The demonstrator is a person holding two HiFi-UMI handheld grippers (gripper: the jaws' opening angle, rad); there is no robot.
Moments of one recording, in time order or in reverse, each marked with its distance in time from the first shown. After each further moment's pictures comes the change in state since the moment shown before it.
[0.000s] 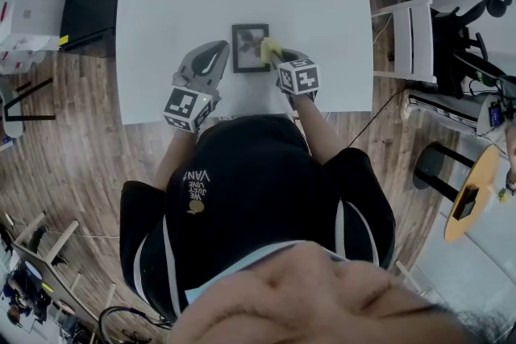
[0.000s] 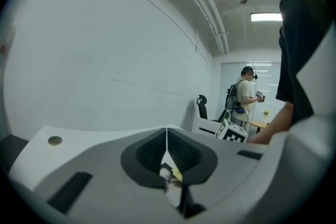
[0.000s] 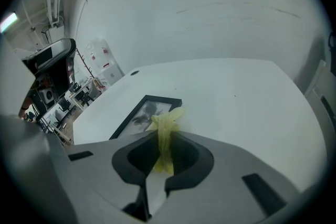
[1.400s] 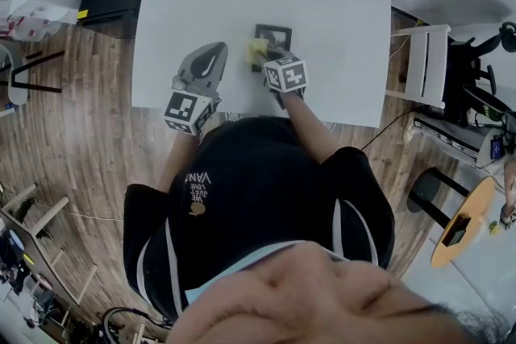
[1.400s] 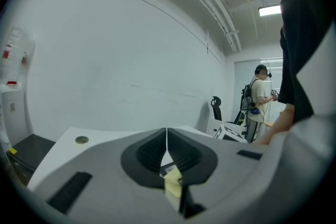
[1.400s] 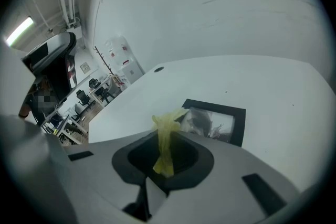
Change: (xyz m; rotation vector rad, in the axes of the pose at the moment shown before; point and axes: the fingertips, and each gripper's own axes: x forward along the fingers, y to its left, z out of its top) left arm -0.050 0.031 0.000 -0.018 -0.018 0.168; right arm 0.050 0.090 0.022 -0.081 0.025 0.192
